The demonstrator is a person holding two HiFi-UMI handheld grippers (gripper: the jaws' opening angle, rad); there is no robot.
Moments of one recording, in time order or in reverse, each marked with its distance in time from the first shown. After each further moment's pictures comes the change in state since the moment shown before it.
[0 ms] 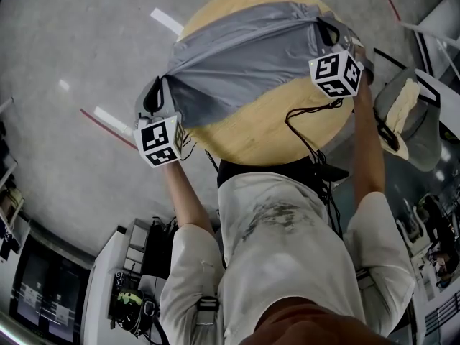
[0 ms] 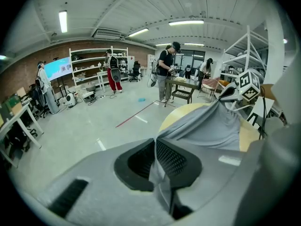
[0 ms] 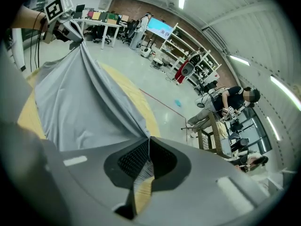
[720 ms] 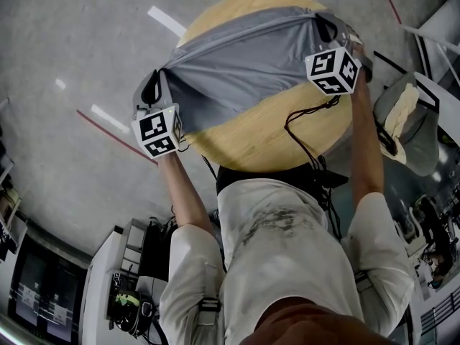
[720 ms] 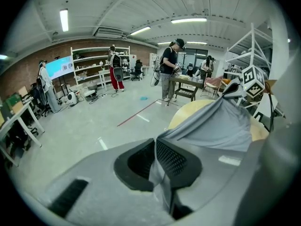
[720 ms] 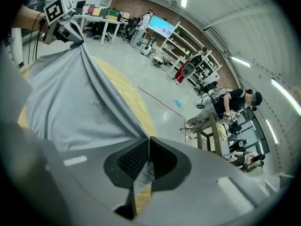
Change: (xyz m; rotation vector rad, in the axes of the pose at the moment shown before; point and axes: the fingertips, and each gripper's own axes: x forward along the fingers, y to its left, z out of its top) left arm 0.044 0.018 -0.007 -0.011 0.008 0.028; right arm 0.033 -0.006 0.012 -0.024 0.014 -0.019
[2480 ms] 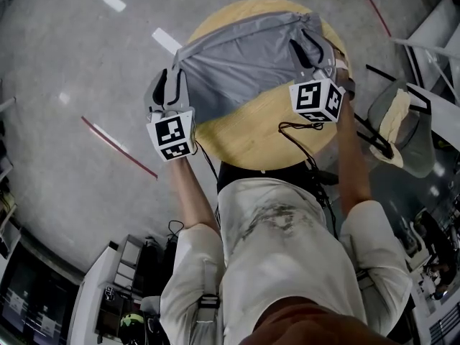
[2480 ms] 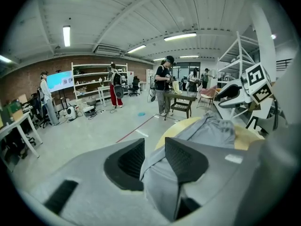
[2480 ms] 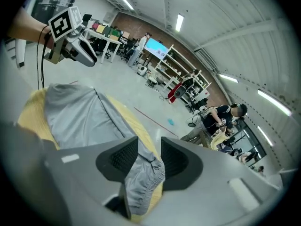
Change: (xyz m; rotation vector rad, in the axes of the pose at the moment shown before) left arm -0.079 -0.038 0.047 0.055 -0.191 -0.016; right arm -0.124 0.029 0.067 0.020 -0.221 -0.097
